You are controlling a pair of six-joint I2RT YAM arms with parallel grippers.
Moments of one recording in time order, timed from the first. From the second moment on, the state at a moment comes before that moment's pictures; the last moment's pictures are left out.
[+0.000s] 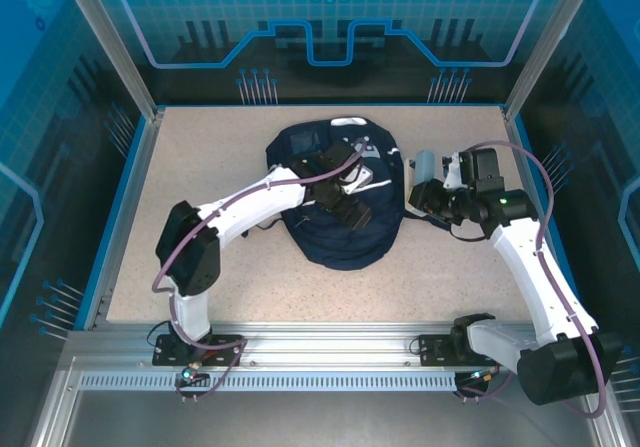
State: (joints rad) left arm -0.75 1.90 1.65 -0.88 0.06 -0.07; right arm 0.15 1.09 1.07 -0.87 -0.36 0.56
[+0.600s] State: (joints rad) left arm -0.71 1.97 1.85 -1.02 -0.06 0.01; right arm 0.15 1.09 1.05 -0.87 -0.40 0.58
